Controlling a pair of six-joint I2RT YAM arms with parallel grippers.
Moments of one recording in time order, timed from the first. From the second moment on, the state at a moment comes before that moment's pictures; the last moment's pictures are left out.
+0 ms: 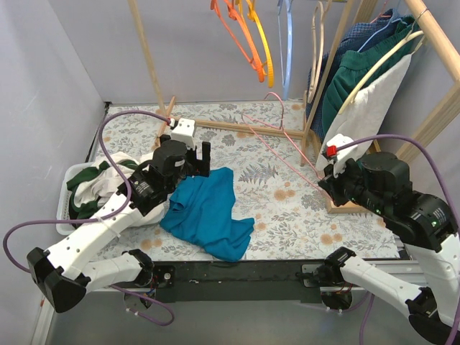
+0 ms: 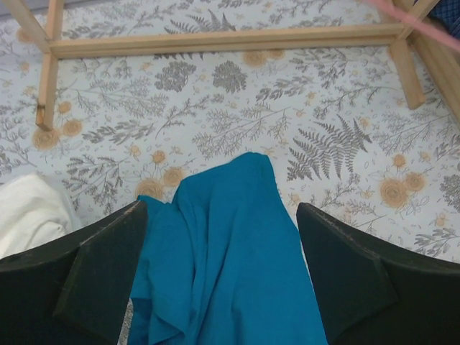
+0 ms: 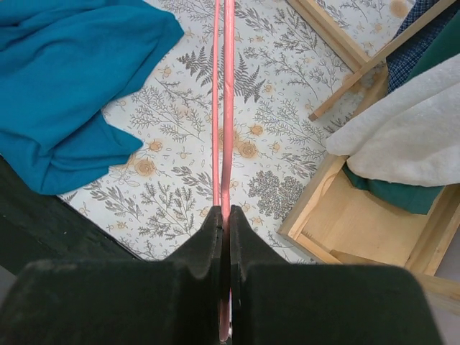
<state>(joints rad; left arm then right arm) -0.74 1.05 1.08 -0.41 -0.41 -0.23 0.66 0.80 1.40 -1.16 0.05 -0.12</state>
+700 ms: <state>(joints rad) -0.74 1.07 1.02 -0.41 -0.33 -0.31 0.66 0.82 1.56 -1.10 0.22 0.02</state>
